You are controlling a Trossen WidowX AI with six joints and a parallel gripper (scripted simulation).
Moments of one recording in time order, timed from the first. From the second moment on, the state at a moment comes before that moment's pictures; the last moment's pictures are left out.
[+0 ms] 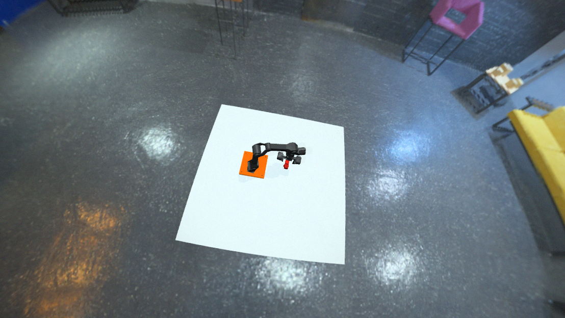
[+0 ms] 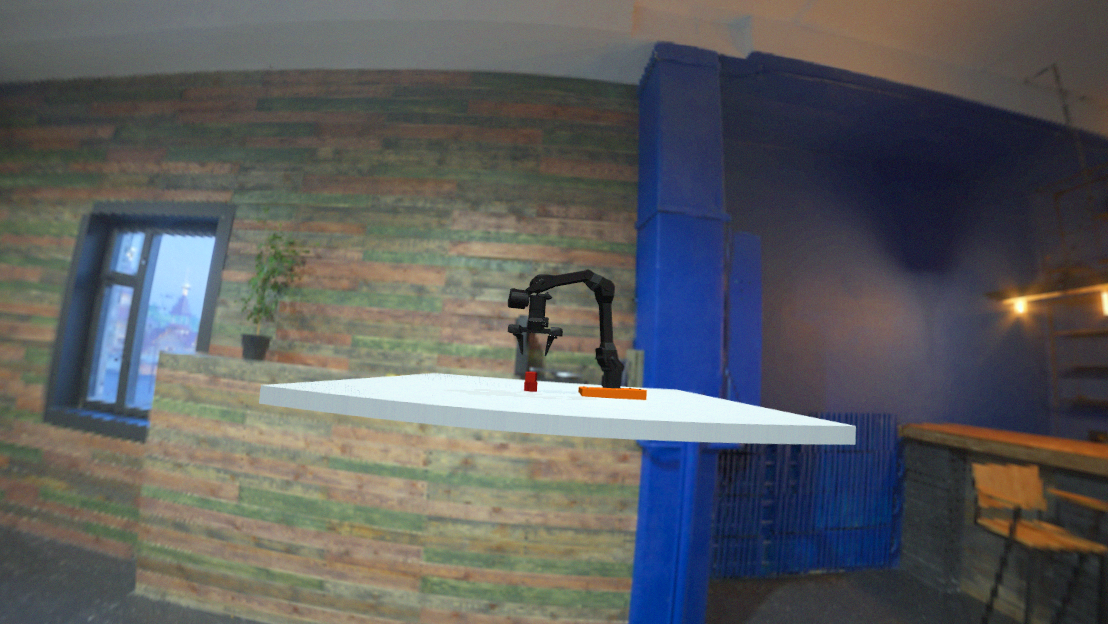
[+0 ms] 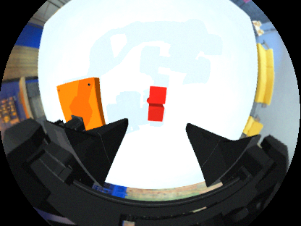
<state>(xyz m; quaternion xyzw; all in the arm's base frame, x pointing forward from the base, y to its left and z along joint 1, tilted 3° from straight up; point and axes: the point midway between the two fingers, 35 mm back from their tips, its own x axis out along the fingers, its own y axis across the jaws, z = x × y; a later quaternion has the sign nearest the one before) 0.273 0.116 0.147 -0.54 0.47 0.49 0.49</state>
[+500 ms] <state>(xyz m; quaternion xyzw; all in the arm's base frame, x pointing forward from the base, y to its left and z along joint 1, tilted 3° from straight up) 0.211 0.231 0.143 -0.54 0.47 0.50 0.49</state>
